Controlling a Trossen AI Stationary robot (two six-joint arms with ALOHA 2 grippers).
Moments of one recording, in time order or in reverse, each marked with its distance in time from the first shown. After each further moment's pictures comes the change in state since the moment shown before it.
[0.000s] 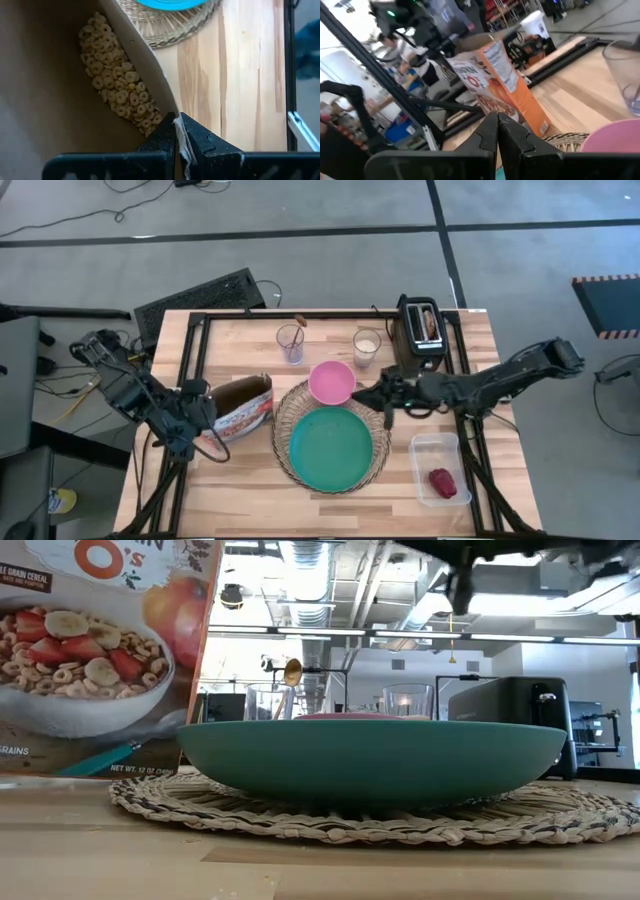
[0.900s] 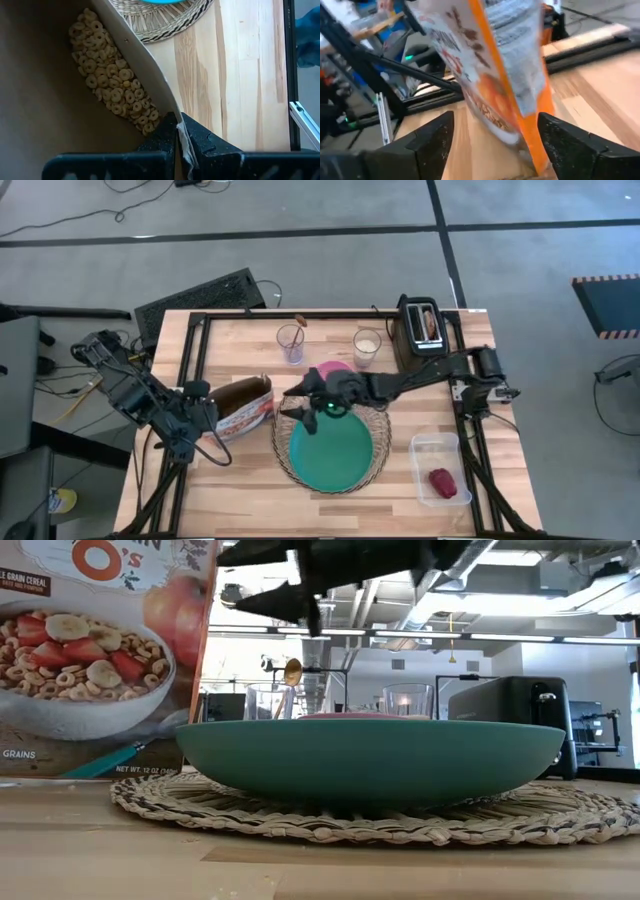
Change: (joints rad) left arm 0.001 0.012 0.000 -0.003 0.033 0.032; right arm -0.152 0.709 0.653 -0.124 -0.263 -0.279
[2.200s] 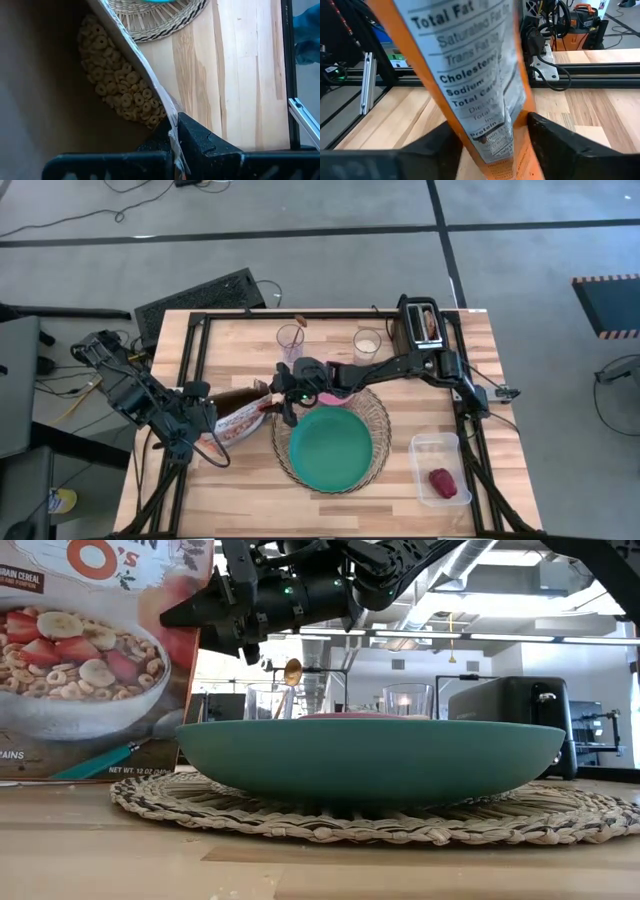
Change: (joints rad) left arm 0.000 0.000 0.000 -0.003 -0.008 0.006; right arm -0.098 0.293 0.301 -0.061 -0.281 -0.252
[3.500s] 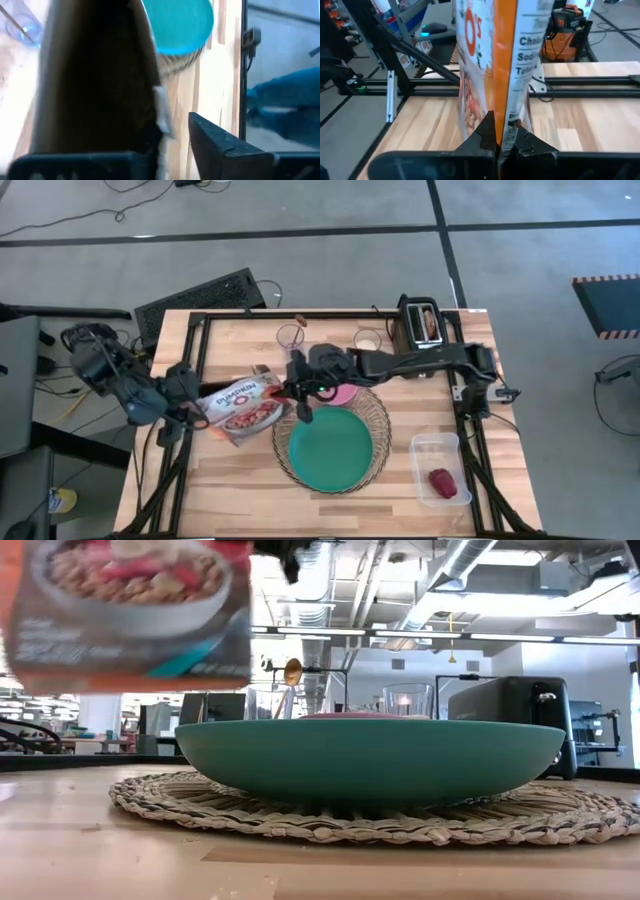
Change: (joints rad) left arm 0.004 -0.108 0.173 -0.002 -0.068 -0.215; right arm 0.037 -0.303 0.060 -0.399 0.108 0.006
